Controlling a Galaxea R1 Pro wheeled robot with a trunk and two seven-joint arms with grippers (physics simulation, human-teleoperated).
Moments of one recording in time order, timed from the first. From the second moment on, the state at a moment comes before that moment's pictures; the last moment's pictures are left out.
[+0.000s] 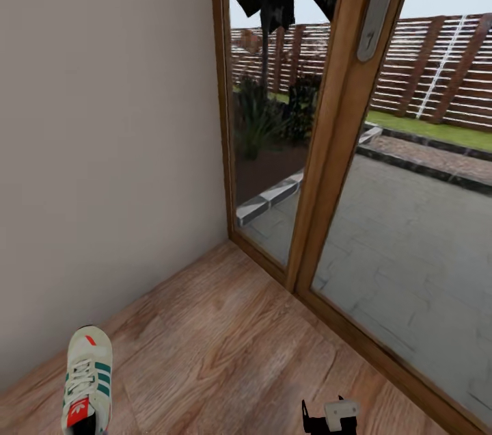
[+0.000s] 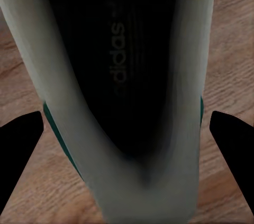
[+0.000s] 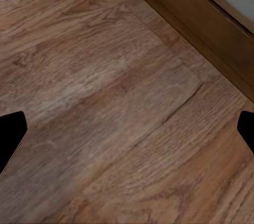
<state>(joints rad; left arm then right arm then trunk) -0.04 0.10 0.21 -0.60 0.13 -0.42 0.06 -0.20 -0.01 0.38 -0.49 -0.12 -0.43 -0.28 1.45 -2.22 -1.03</state>
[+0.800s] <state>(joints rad) -0.04 0.10 0.21 -0.60 0.13 -0.42 0.06 -0.20 -0.01 0.38 -0.49 -0.12 -0.43 -0.28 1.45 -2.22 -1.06</state>
